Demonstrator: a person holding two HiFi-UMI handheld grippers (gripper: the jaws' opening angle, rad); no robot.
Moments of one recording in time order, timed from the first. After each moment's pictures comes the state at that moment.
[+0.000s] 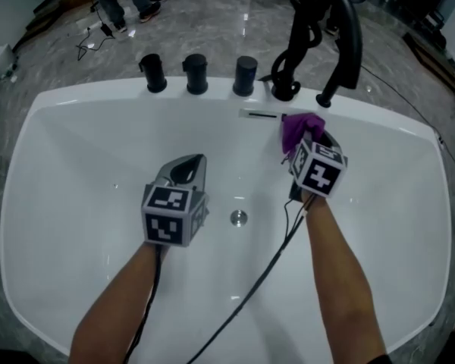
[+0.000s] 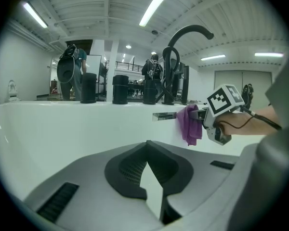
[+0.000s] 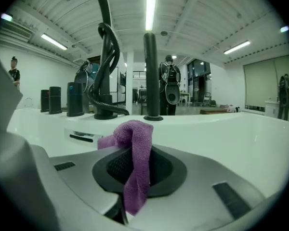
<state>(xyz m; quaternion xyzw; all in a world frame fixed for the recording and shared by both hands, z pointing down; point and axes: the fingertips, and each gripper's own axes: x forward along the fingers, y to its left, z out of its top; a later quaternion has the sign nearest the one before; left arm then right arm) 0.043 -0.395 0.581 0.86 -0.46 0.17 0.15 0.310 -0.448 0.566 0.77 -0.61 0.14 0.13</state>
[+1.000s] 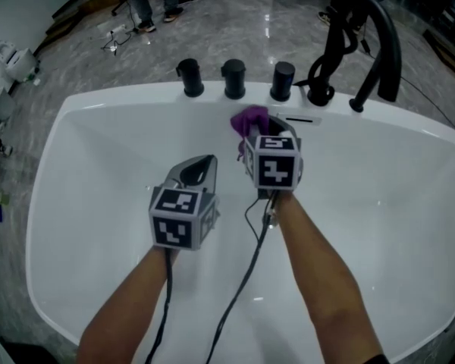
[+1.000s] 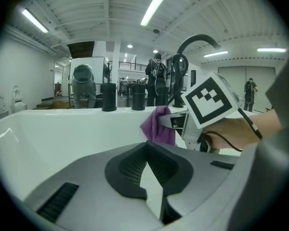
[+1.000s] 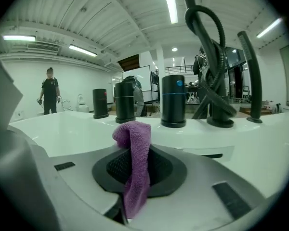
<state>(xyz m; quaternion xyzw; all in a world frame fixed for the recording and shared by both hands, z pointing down) -0.015 -0.399 0.561 0.84 -0.49 0.19 0.14 0.091 -0.490 0.559 0.62 -0.75 0.15 0.14</state>
